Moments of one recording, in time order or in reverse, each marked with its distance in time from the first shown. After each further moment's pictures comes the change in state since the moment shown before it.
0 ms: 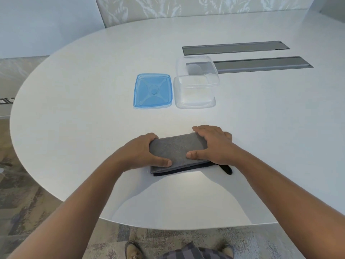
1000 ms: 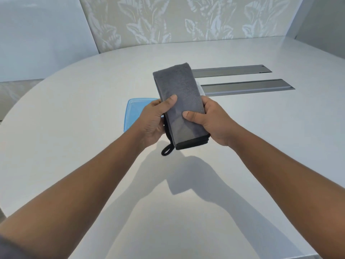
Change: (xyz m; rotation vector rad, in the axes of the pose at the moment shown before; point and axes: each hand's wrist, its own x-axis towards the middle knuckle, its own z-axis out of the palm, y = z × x) left_hand 0.084 0.126 -0.047 -1.204 0.039 0.279; right_hand 0.054 -0.032 -0.108 1.095 0.213 -0.160
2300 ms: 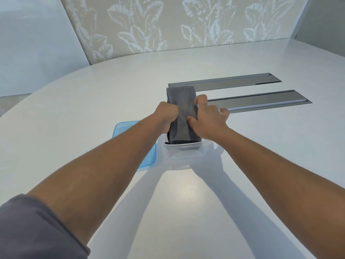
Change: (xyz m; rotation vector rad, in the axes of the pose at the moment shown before) left_hand 0.214 0.004 0.020 0.499 0.329 -0.202; right_hand 0.165 0.035 -0.053 -1.194 0.316 0.022
